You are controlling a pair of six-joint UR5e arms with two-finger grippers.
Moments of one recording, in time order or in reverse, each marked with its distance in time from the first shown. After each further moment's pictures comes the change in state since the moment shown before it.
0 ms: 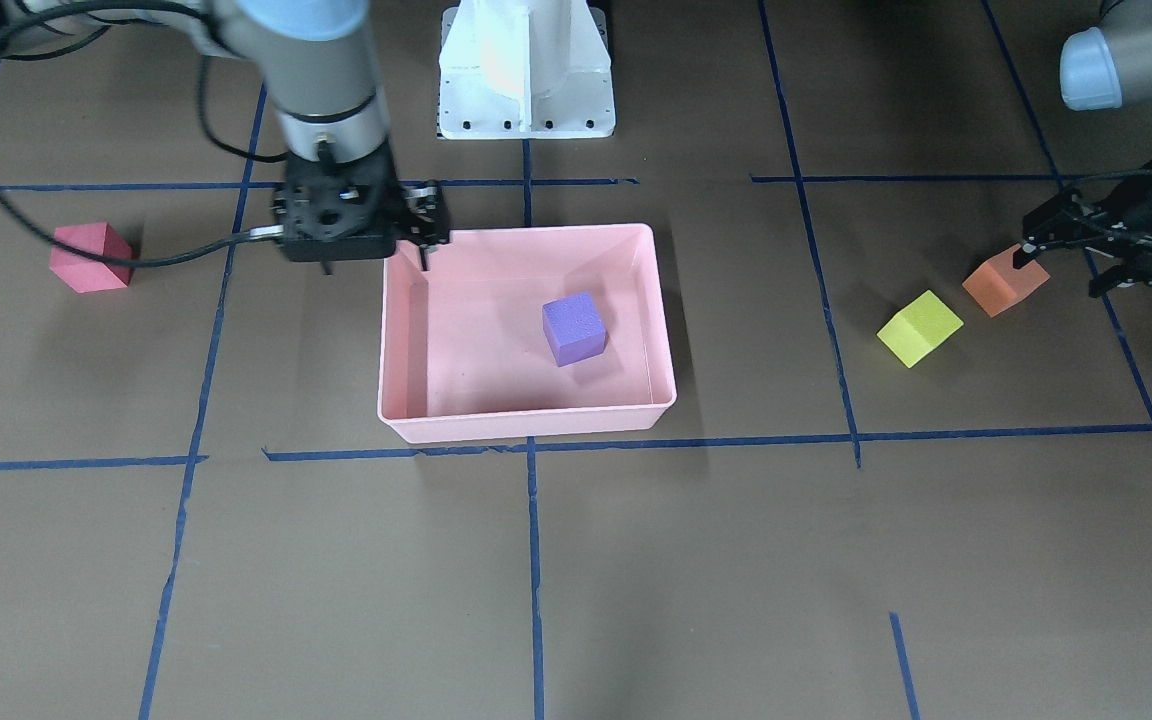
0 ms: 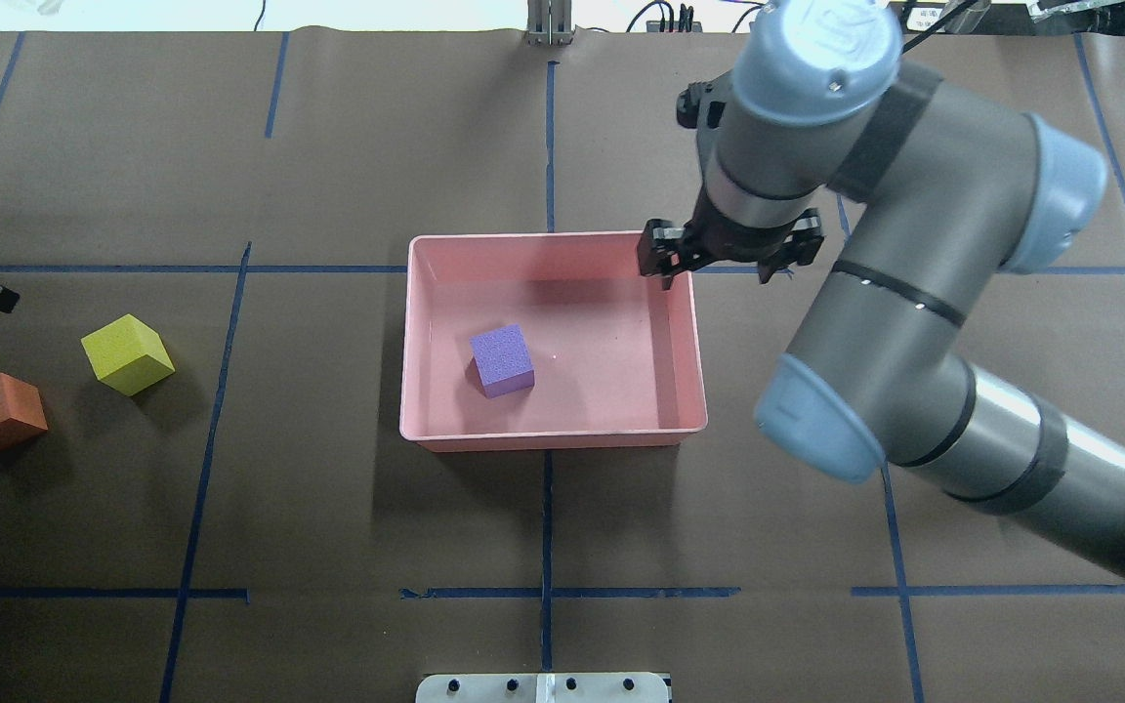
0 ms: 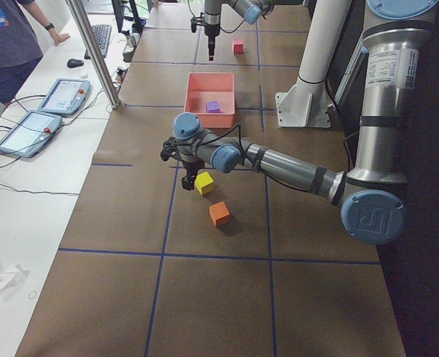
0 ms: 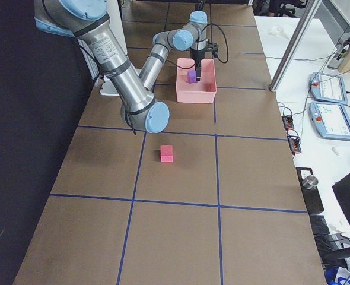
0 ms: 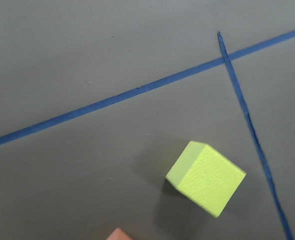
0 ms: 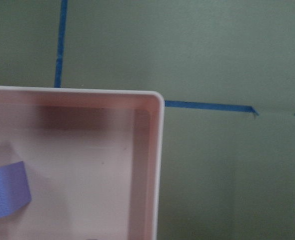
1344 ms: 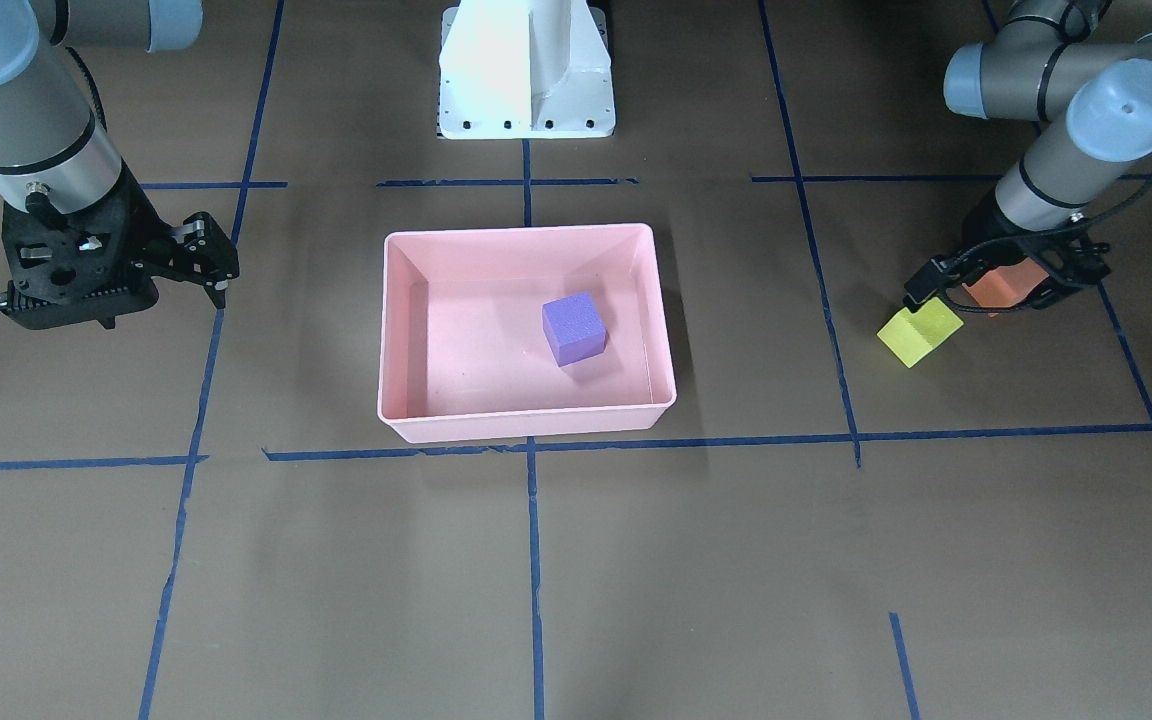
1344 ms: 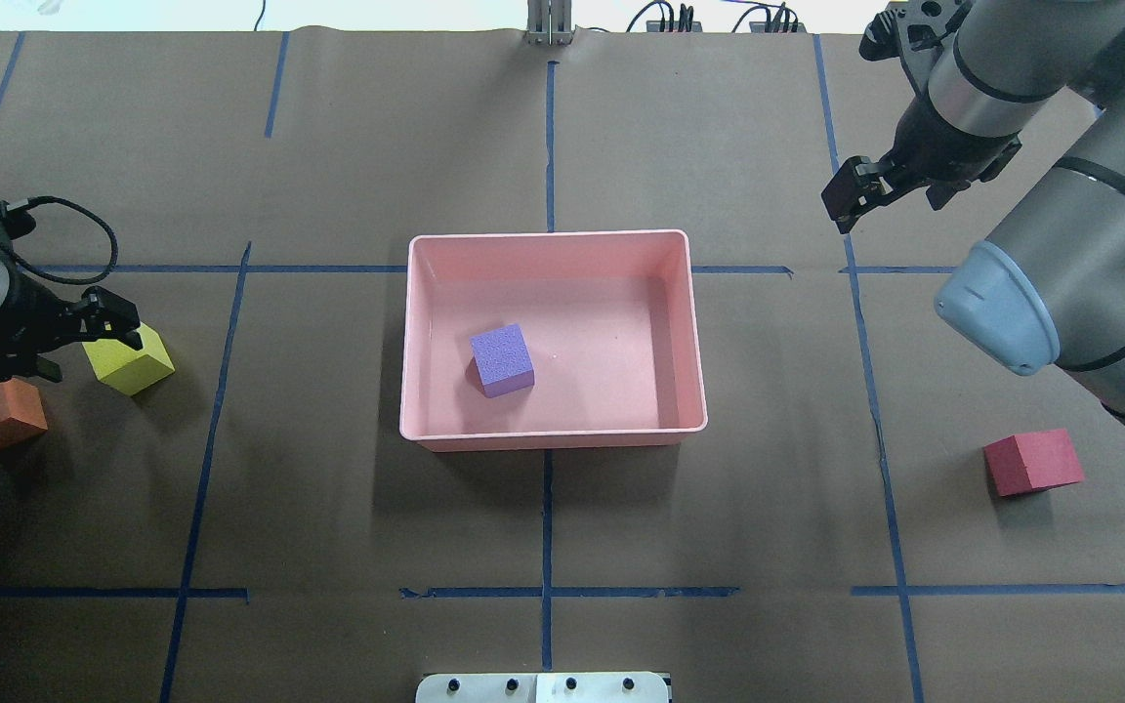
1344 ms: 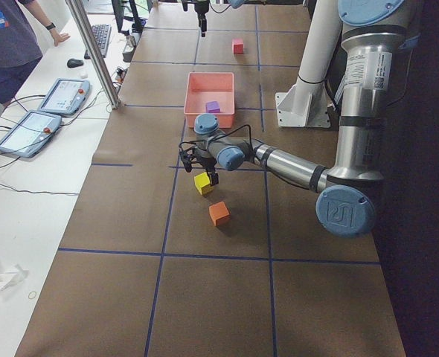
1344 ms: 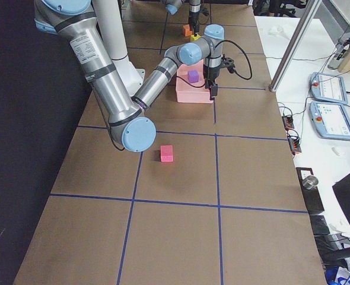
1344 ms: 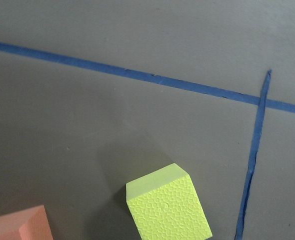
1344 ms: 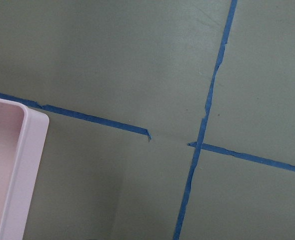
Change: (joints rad) left arm 0.263 -0.011 0.035 -0.125 0.200 -0.968; right arm 0.194 -0.159 0.031 0.007 0.084 -0.349
